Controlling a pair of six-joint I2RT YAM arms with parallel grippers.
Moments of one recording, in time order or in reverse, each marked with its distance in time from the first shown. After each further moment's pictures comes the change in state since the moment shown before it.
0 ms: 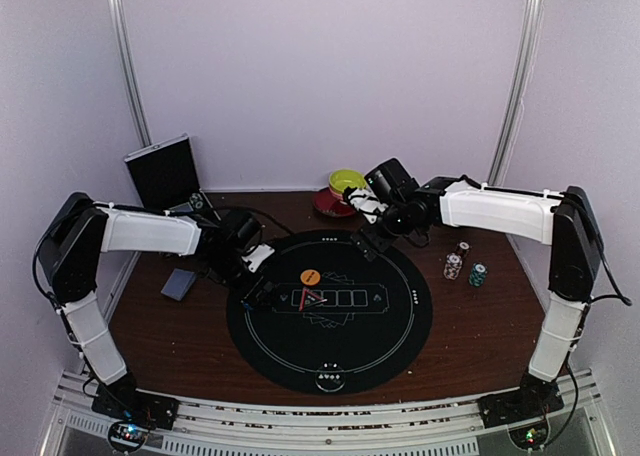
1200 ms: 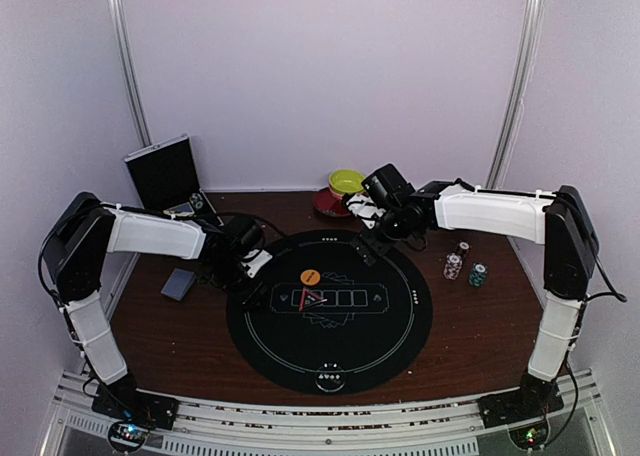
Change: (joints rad) left arm -0.024 0.028 -0.018 -0.005 -0.132 -0.021; right arm 0.002 0.030 -0.008 0.011 0.012 -0.020
